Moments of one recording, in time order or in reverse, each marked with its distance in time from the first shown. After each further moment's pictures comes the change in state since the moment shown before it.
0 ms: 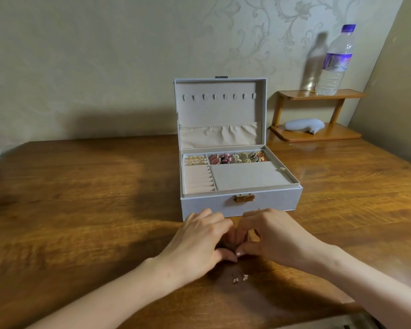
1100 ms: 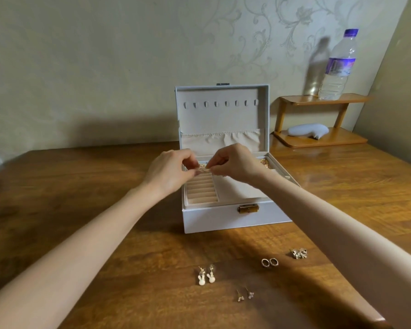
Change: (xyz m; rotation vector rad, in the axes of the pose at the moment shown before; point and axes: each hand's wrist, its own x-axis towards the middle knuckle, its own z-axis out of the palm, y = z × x) left_hand 0.077 -0.090 -0.058 -0.090 0.354 -0.265; right_hand 0.138 0.018 -0.040 0.382 0.324 0.093
